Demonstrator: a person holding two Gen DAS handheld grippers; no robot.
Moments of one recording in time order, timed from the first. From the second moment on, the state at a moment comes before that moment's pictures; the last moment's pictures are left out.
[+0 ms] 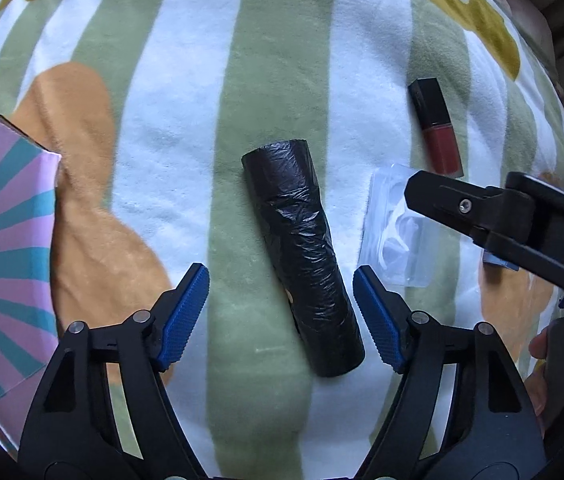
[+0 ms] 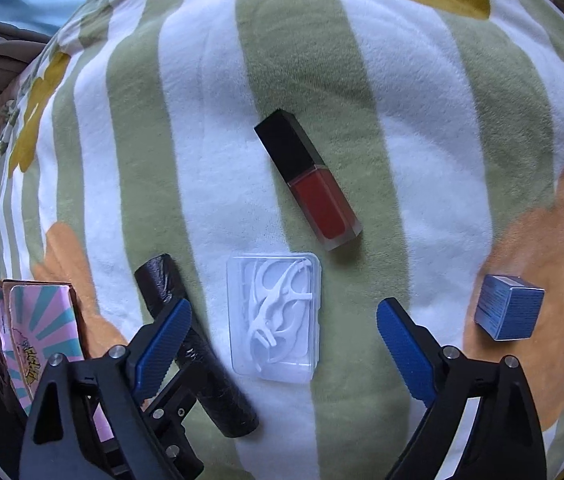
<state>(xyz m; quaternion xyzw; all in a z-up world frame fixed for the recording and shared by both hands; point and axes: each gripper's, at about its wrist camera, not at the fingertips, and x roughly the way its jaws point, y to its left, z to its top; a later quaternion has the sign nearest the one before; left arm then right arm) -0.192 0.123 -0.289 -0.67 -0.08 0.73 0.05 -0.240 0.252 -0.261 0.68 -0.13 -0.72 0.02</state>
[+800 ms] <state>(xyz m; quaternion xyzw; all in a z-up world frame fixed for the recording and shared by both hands) -0.198 0.128 -0.311 -0.68 -0.08 0.72 0.06 -0.219 0.255 -0.273 0.69 -0.11 -0.71 0.00</state>
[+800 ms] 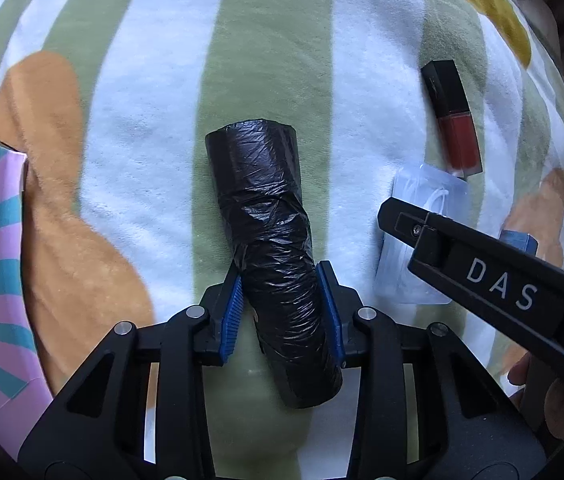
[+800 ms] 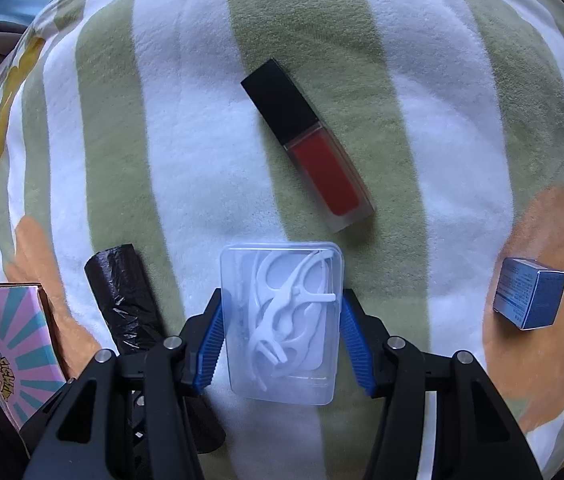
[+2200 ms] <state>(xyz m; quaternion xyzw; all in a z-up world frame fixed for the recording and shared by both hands) -0.056 0.047 -0.085 -0.59 -0.07 0.80 0.10 -0.056 0.221 -0.065 0.59 0.00 -0.80 0.08</state>
